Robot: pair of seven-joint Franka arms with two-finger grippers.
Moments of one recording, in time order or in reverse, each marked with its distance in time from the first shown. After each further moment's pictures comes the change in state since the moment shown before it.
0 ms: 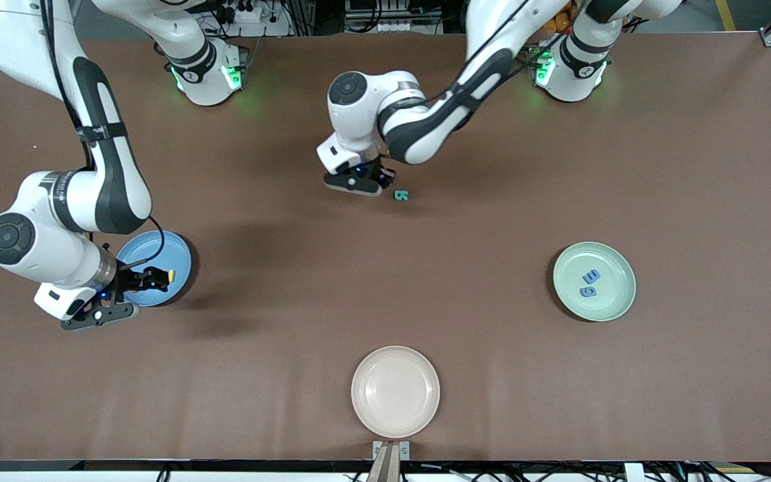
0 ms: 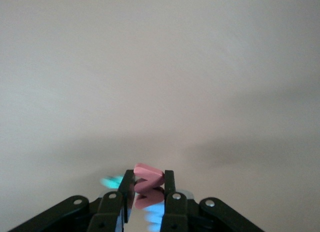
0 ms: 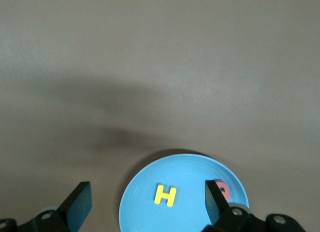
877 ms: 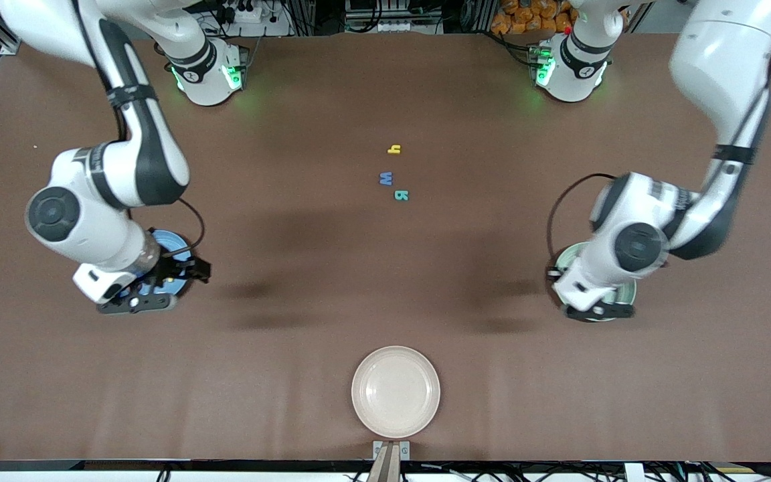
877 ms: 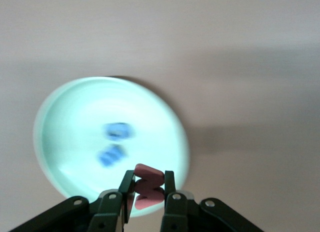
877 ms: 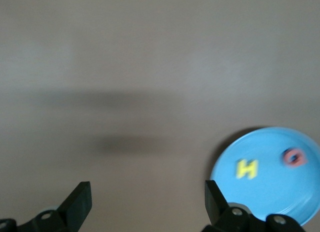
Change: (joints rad) left arm 0.809 -0.044 0.000 -0.054 -0.050 -0.120 0.624; right arm 0.148 -0.095 0.078 0.017 0.007 -0.137 0.430
